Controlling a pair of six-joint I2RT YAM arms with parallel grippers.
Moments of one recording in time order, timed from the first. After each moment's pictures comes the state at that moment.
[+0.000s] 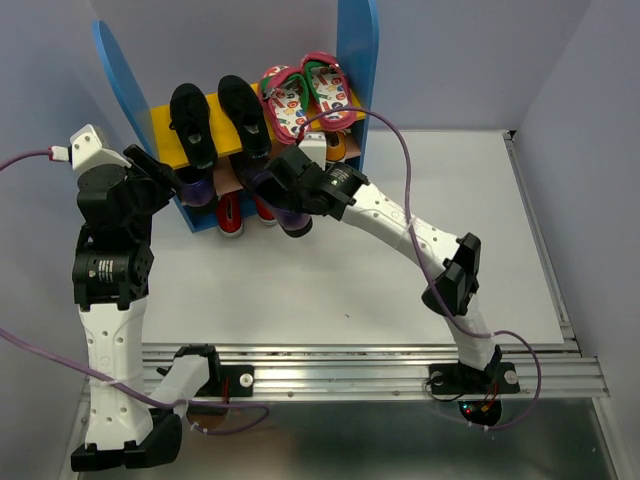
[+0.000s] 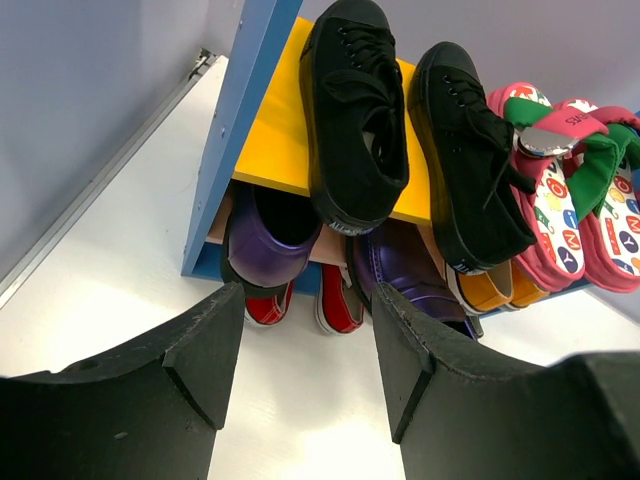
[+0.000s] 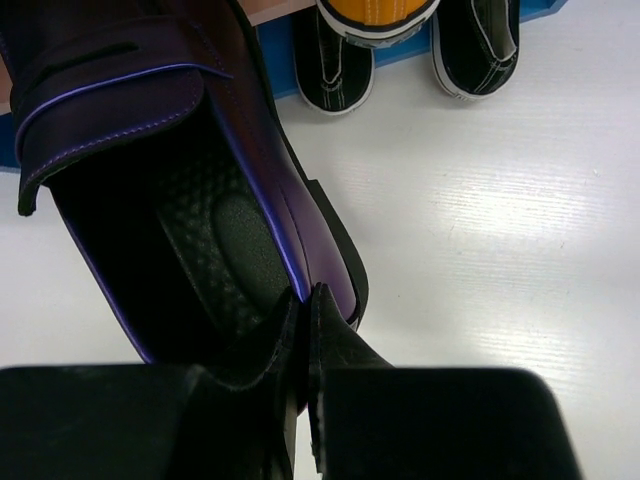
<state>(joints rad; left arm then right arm) 0.02 0.91 1.45 -0.75 -0.21 -0.49 0.97 2.10 2.30 -1.03 0.58 0.73</state>
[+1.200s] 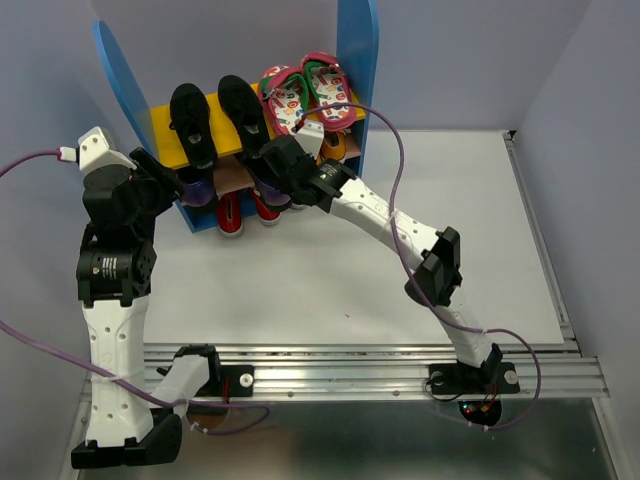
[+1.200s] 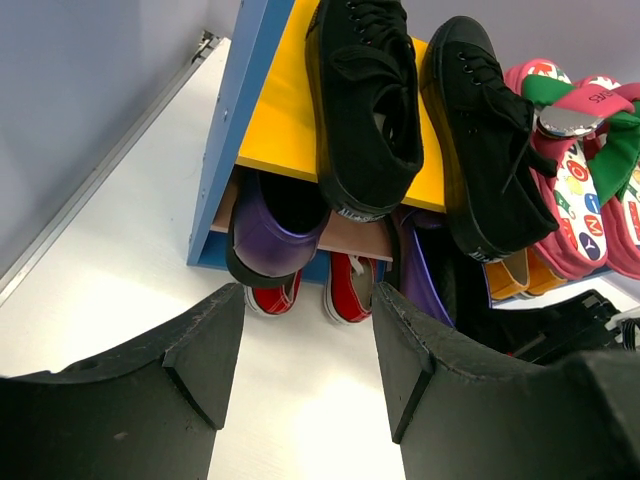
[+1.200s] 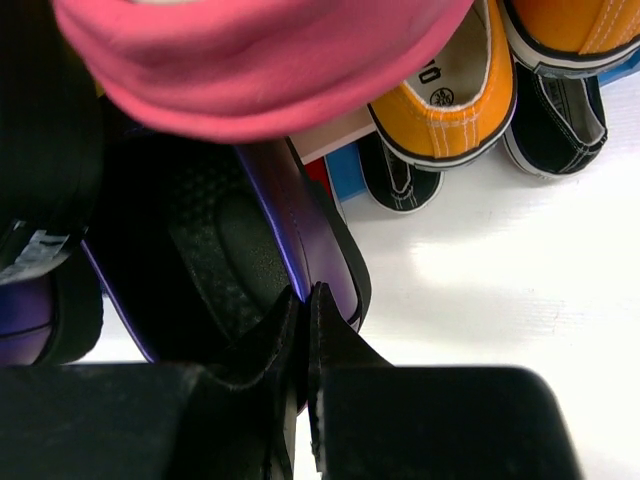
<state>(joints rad) 0.02 0.91 1.41 -0.75 -0.20 -0.48 0.92 2.25 2.42 -0.83 0.62 0.82</state>
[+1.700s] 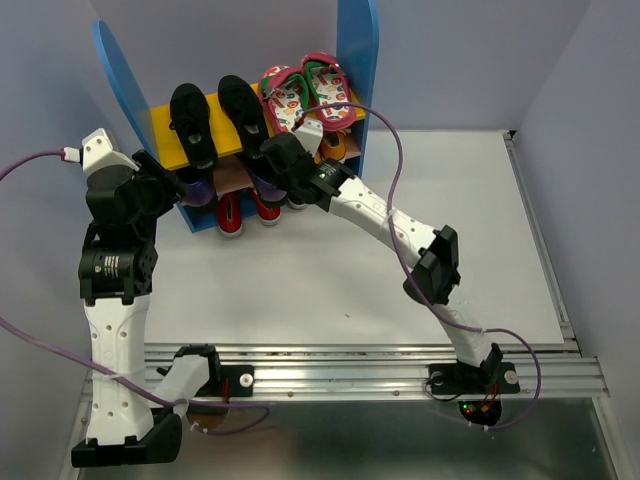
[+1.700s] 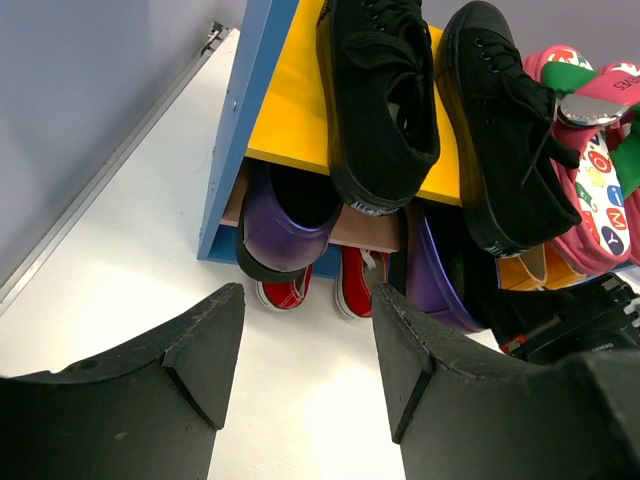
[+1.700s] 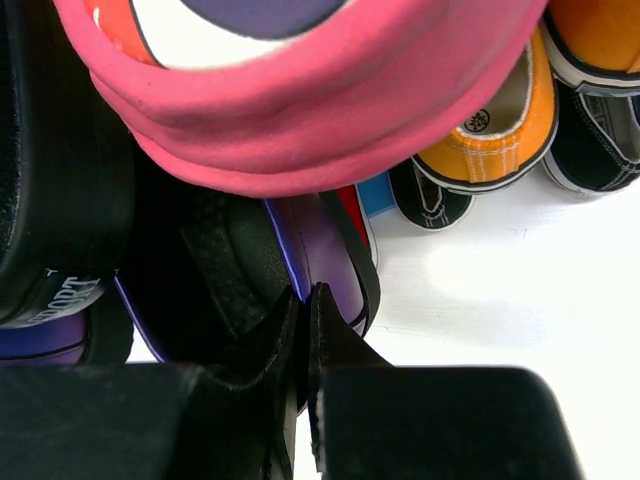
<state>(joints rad) 0.02 0.91 1.40 -0.75 -0.21 -0.47 0.91 2.27 2.42 -0.75 0.59 0.83</state>
